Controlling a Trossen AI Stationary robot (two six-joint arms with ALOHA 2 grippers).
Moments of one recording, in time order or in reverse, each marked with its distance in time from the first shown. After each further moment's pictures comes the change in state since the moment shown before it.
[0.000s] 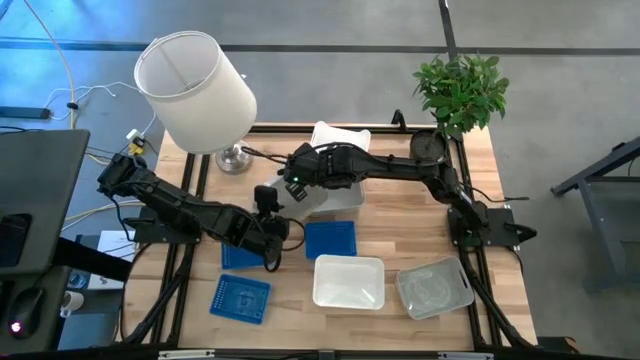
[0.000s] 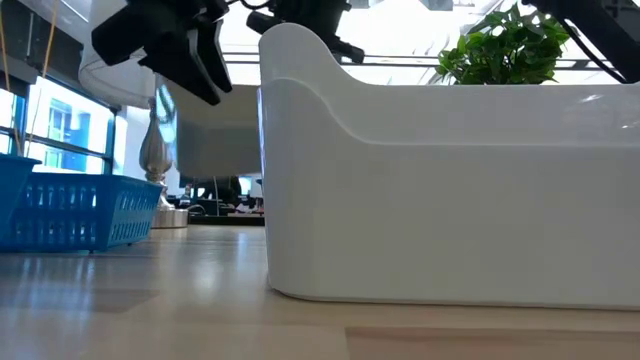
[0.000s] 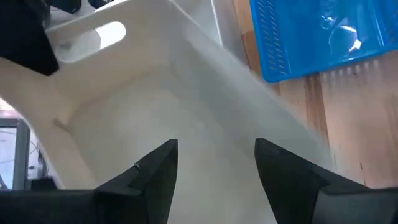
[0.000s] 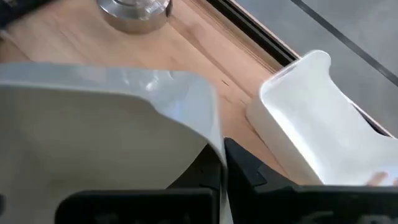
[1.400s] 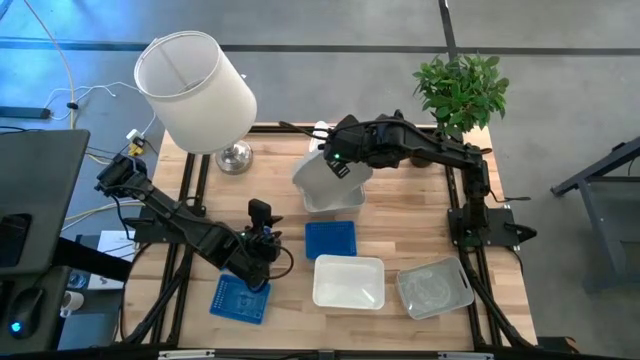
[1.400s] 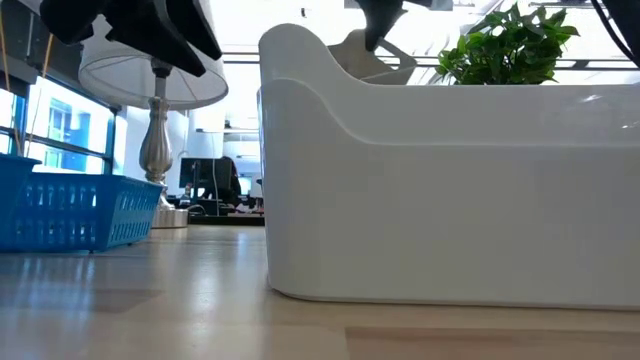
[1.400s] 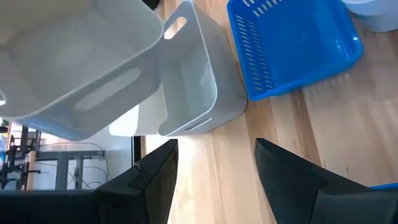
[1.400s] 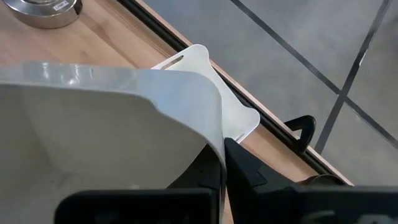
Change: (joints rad) left arm -0.169 -0.001 0.001 -0.006 -0.154 -0.010; right arm -0.035 -0.245 0.001 -0.367 0.128 0.022
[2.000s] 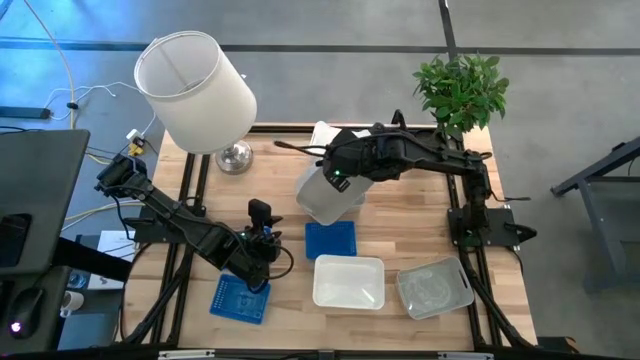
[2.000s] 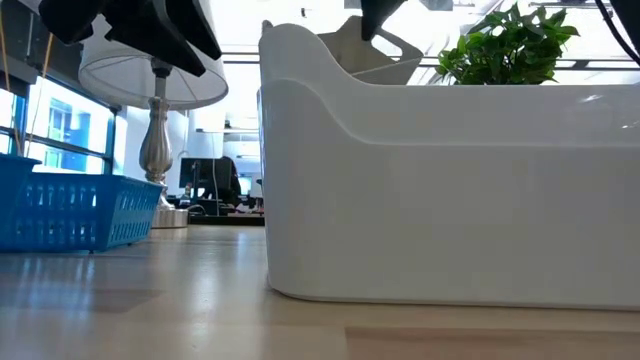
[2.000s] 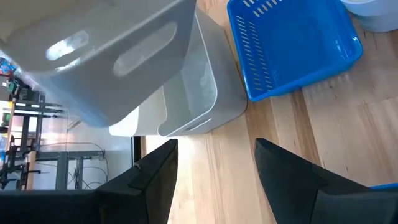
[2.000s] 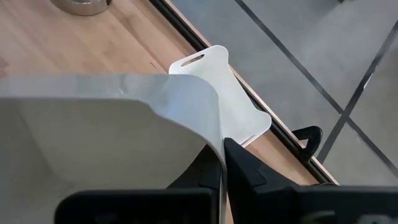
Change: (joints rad) left arm -0.005 0.000 0.000 0.000 0.000 0.000; right arm 0.087 0.001 0.000 -0.001 0.014 -0.040
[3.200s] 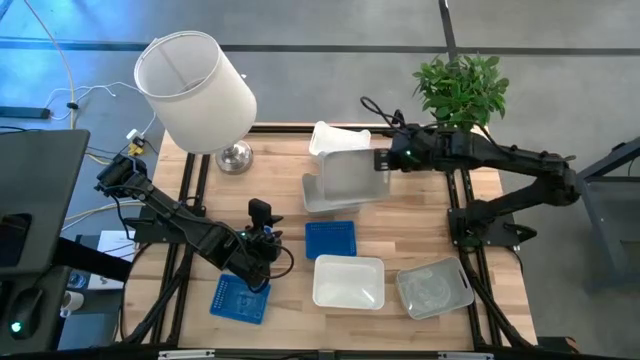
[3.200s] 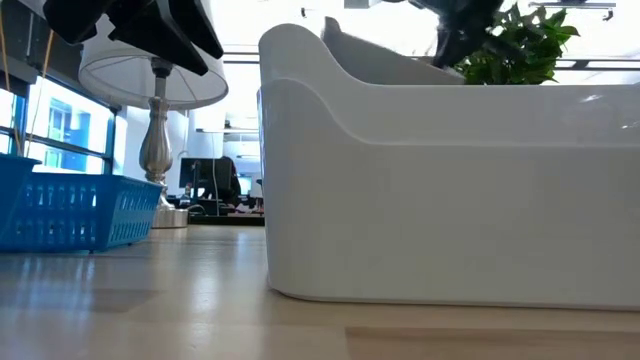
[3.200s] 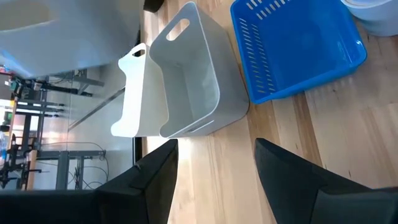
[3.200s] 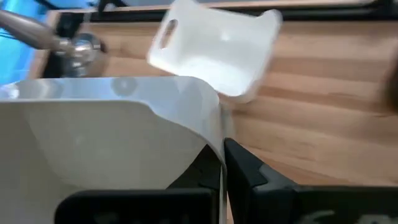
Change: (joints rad) left arm 0.002 0.001 -0.001 0.012 -0.008 0.000; right arm -0.220 -0.715 -1.025 0.616 -0.344 0.504
